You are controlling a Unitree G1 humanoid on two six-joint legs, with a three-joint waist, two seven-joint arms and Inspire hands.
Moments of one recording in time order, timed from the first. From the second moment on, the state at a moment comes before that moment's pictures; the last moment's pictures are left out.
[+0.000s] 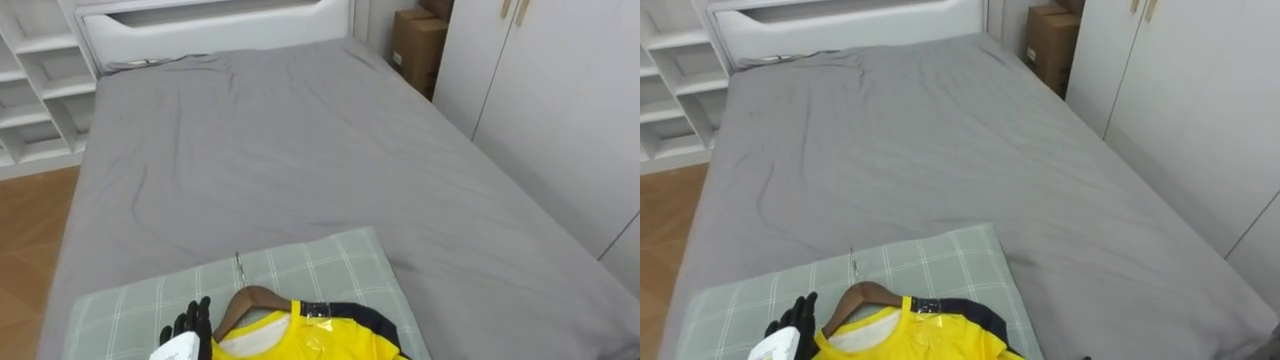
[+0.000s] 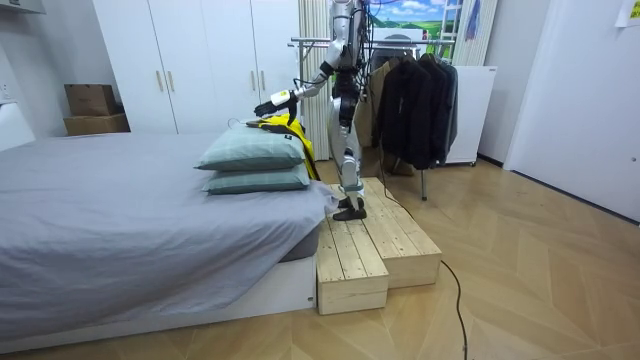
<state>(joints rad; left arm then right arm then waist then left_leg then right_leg) -0.02 0.19 -0.20 0.92 0.71 -0.09 0.56 0.16 -0.23 -0.02 1.33 0.39 -0.03 0.07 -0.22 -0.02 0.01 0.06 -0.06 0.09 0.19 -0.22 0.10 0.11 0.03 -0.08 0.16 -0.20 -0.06</state>
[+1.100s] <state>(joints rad) -0.13 0.23 -0.16 0.99 0.70 -0.07 0.55 0.16 -0.24 -0.02 1.32 0.34 0.01 0.02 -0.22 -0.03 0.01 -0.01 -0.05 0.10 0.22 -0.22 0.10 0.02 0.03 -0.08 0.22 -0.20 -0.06</state>
